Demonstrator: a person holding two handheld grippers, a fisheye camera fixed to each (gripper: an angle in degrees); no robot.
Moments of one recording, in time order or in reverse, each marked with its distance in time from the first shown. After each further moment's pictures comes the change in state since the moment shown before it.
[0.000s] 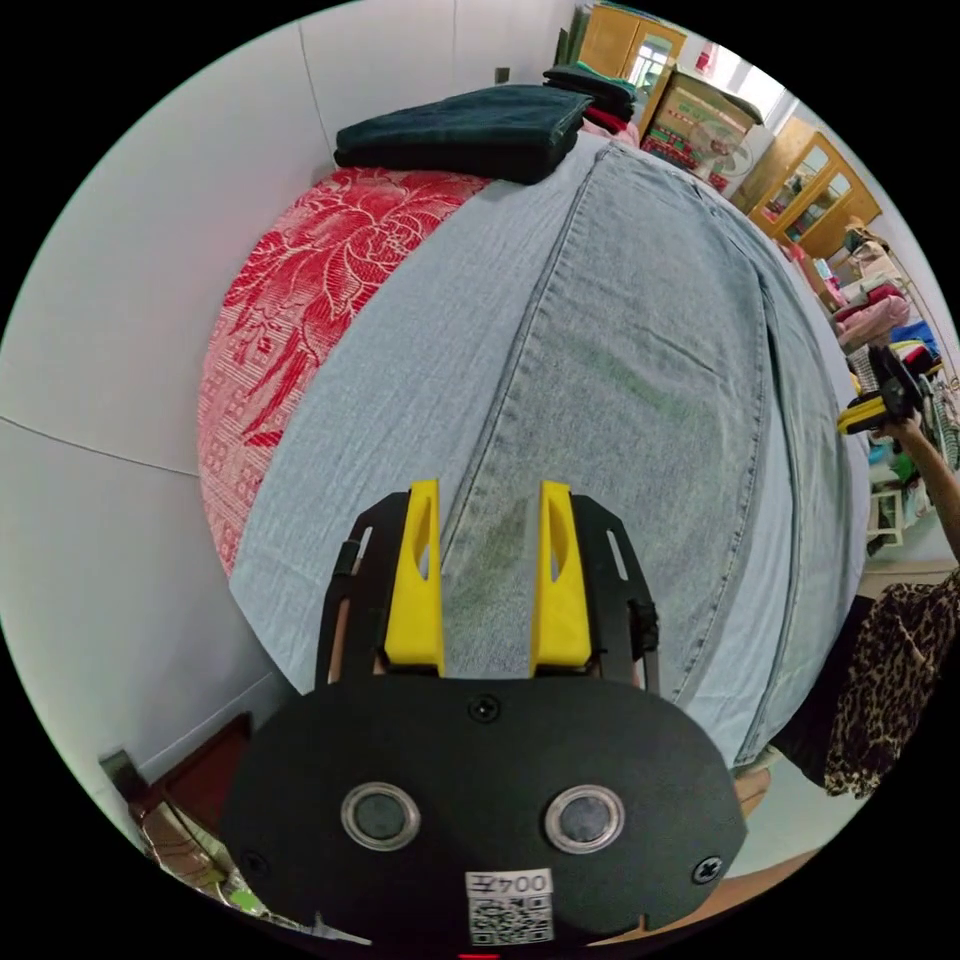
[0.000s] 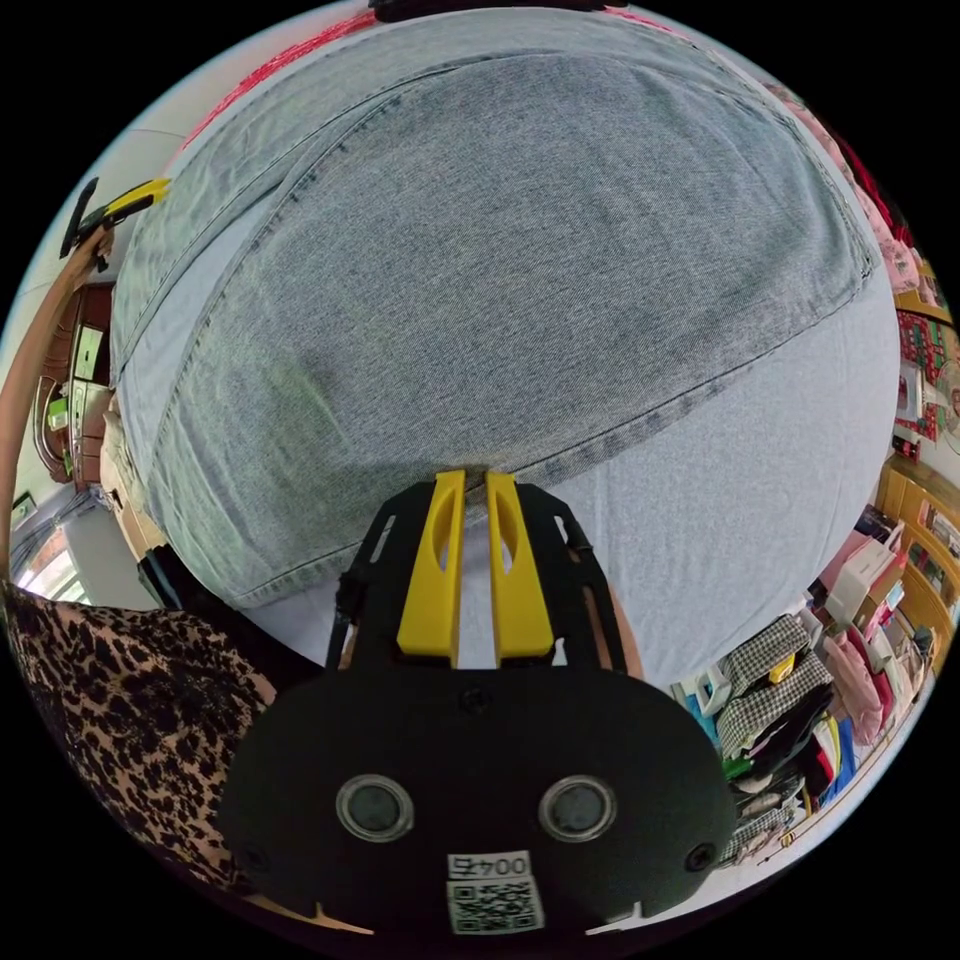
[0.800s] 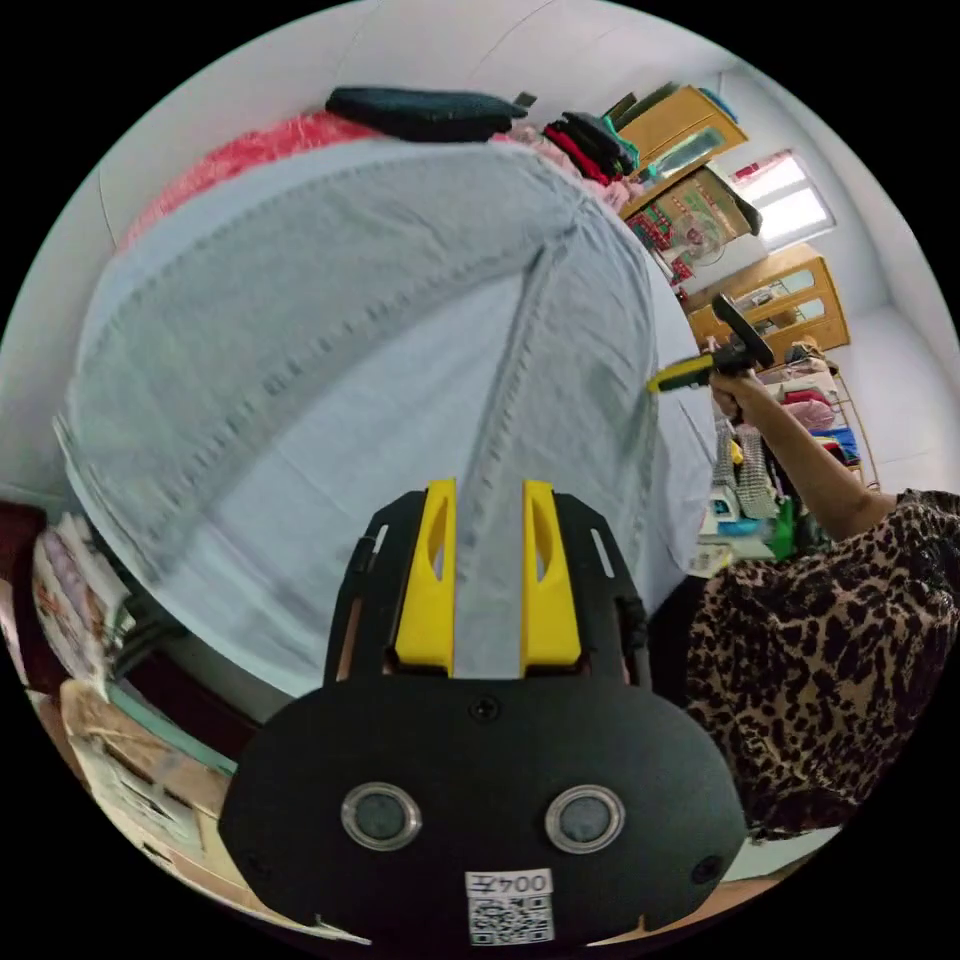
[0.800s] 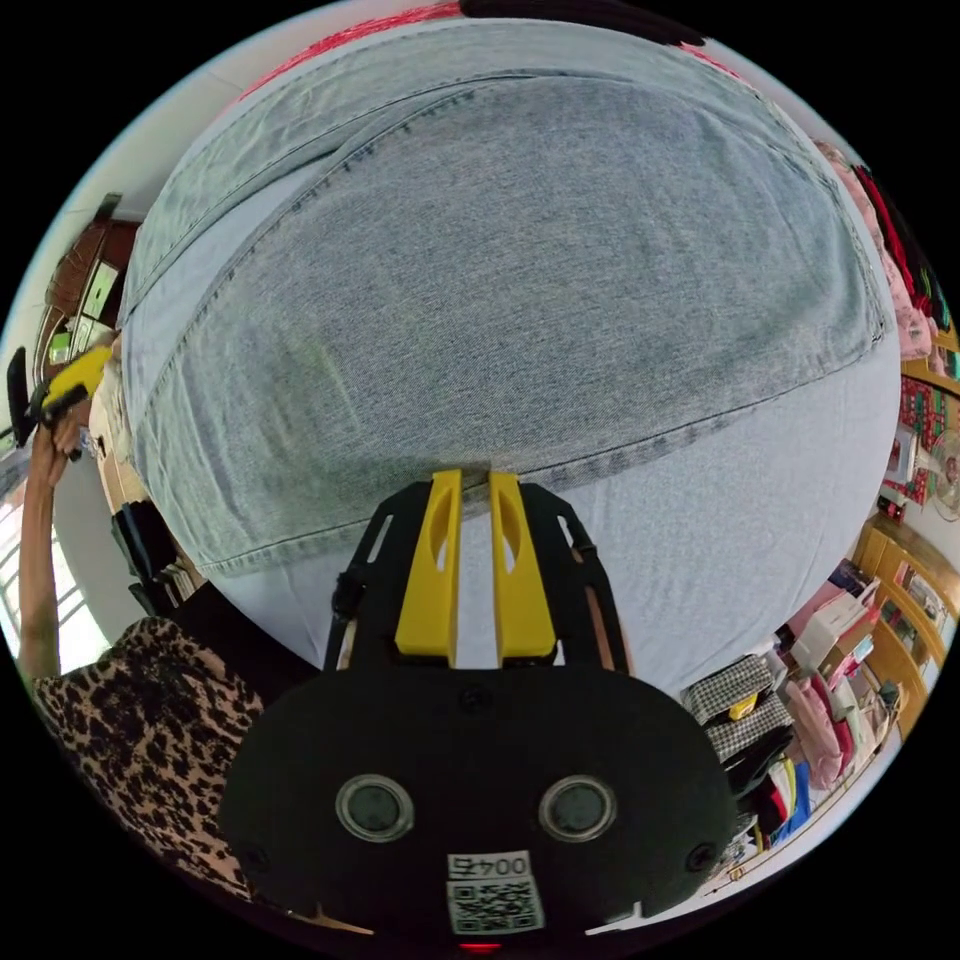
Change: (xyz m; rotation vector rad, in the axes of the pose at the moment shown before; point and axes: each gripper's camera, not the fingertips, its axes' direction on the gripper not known) left arm 0.241 0.200 -0.010 0.108 0.305 -0.299; right arm 0.013 0.040 0.083 0.021 0.043 -0.126
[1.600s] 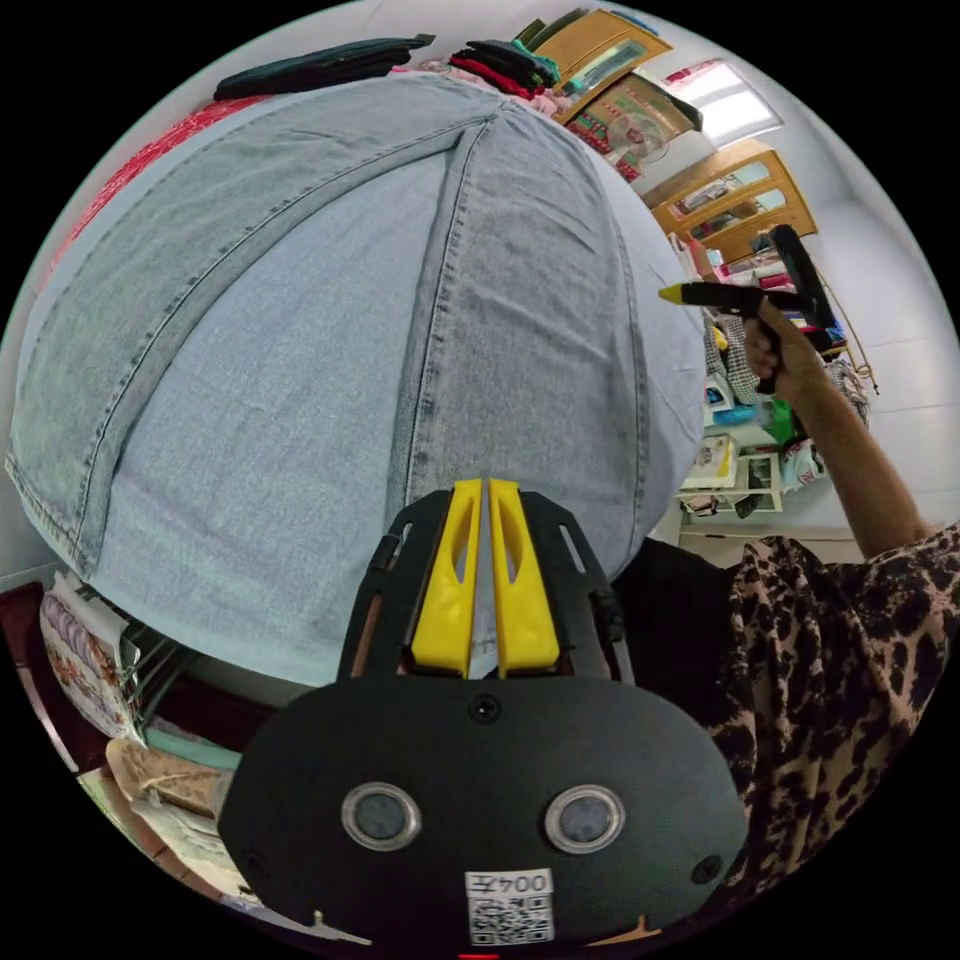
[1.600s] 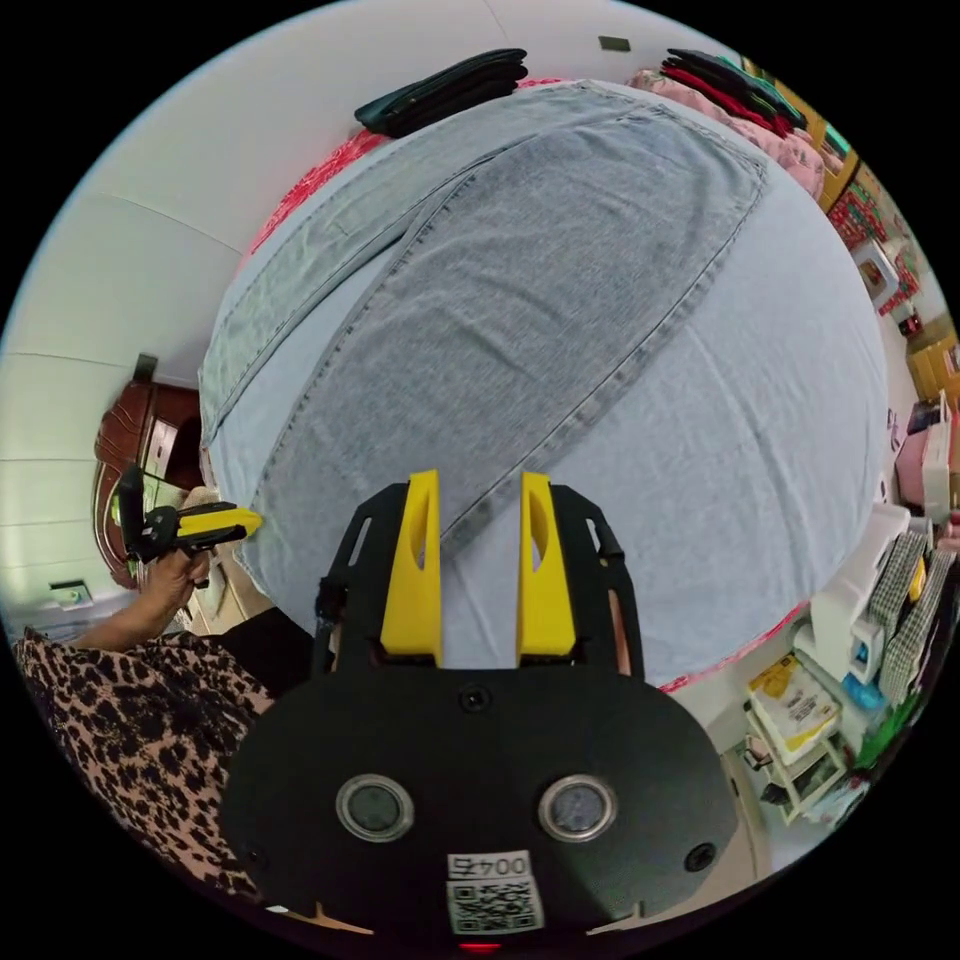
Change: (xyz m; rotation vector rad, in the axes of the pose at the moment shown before) left arm -0.015 0.086 0.085 -0.218 0.042 0.200; right arm -0.081 0.129 0.107 0.355 -0.230 0.346
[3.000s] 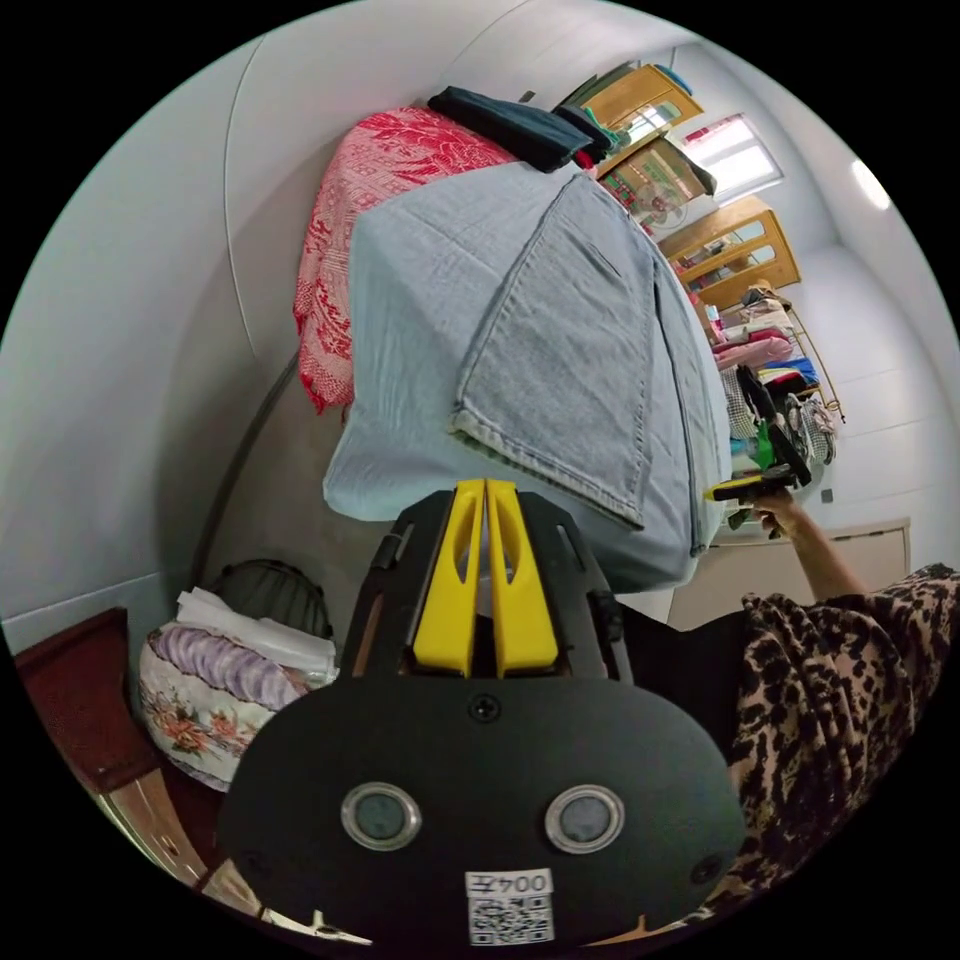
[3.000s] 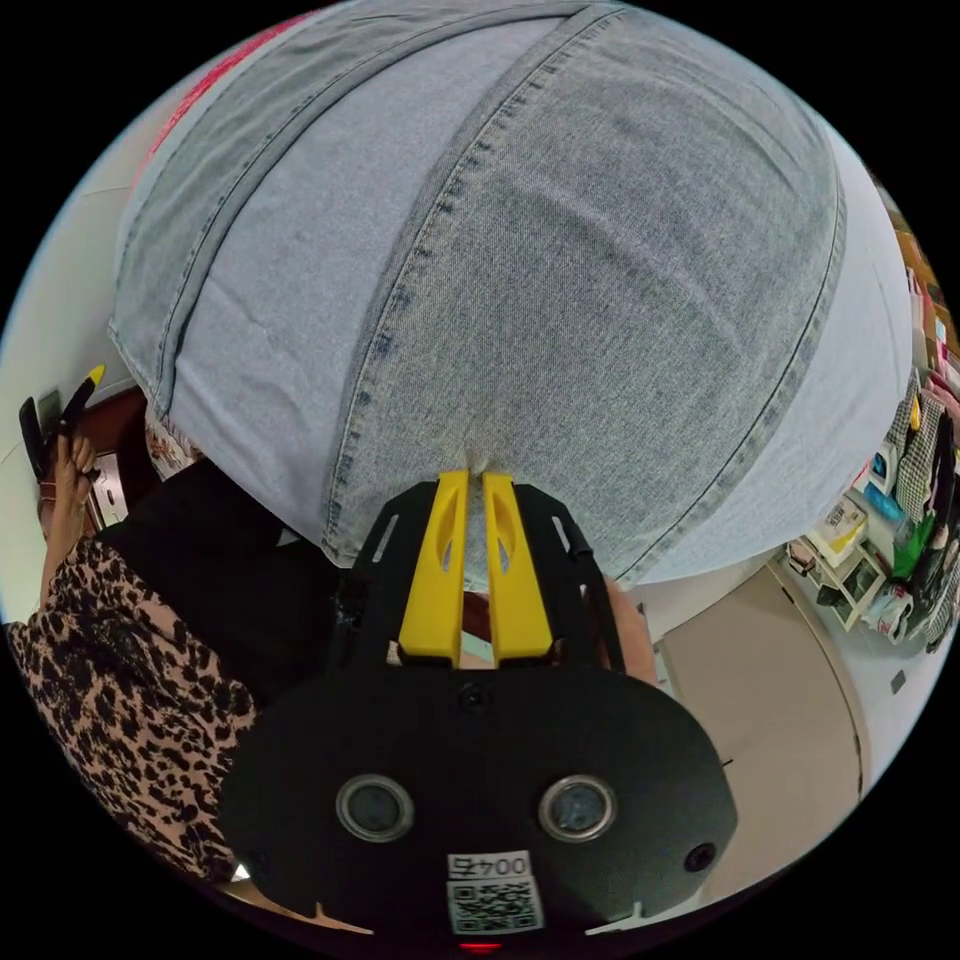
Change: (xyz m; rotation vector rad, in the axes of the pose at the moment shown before) left arm -0.464 0.047 -0.148 0.103 0.075 -0.003; right arm -0.202 -0.028 0.255 -0.370 0.109 0.332
